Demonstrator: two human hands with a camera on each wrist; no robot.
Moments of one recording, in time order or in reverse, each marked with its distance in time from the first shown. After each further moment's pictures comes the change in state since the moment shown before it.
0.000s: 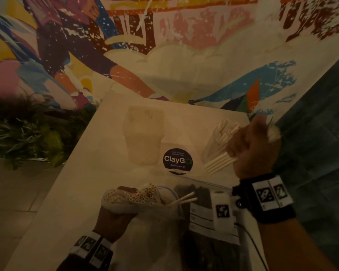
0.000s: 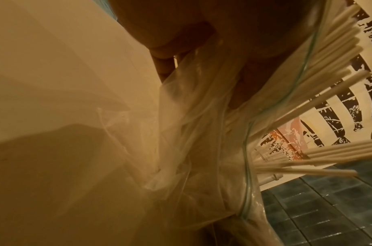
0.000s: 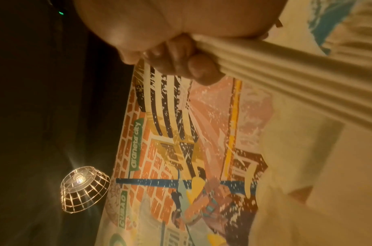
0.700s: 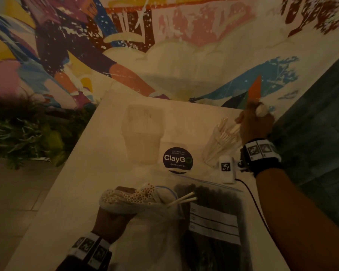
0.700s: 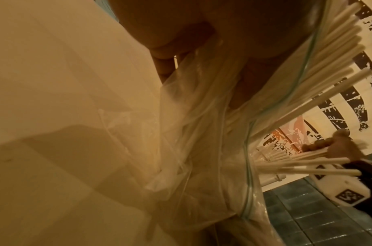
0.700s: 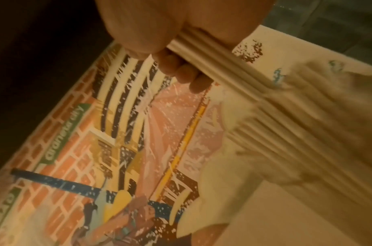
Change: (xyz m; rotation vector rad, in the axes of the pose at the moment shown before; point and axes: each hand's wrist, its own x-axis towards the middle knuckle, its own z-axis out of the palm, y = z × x) left_hand 0.000 -0.007 -0.002 -0.083 0.029 -0.025; right_hand 0.092 0.054 -0.036 -0.599 0.279 0.001
